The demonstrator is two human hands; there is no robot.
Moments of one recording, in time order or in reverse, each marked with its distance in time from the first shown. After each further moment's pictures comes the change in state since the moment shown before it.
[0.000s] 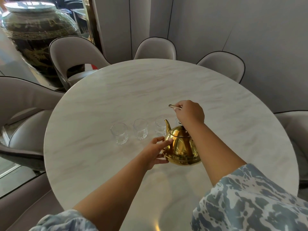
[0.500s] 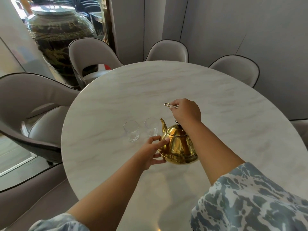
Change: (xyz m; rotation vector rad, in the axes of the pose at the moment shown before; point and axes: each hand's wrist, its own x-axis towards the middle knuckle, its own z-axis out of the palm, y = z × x) left_hand -0.026 -0.003 -0.041 -0.061 0.065 0.023; right_hand -0.017 -0.047 0.011 0.081 -0.034 -0.115
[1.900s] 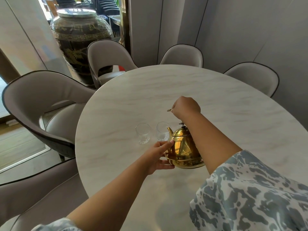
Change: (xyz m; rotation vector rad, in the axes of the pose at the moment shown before) left_hand -0.019 0.008 -0.013 -0.055 -0.033 -0.006; right_hand 0.042 -0.042 0.022 -0.262 -0.214 -0.014
